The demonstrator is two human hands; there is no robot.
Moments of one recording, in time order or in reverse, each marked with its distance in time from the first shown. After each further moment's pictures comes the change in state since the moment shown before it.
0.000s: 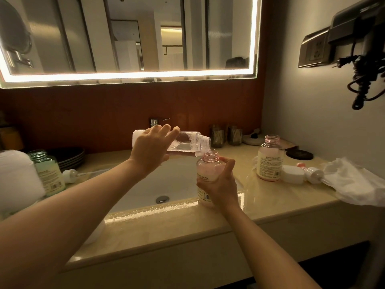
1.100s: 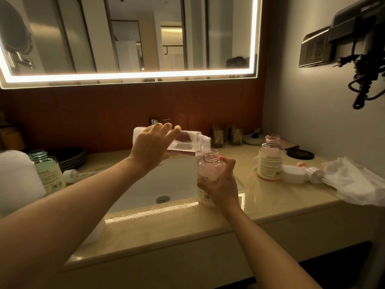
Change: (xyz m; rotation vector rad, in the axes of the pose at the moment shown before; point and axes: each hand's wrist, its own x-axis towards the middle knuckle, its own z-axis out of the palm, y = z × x) left_hand 0.004 -0.003 -0.002 0.027 0.032 0.043; right_hand 0.001 0.005 0.001 -0.005 0.002 -0.016
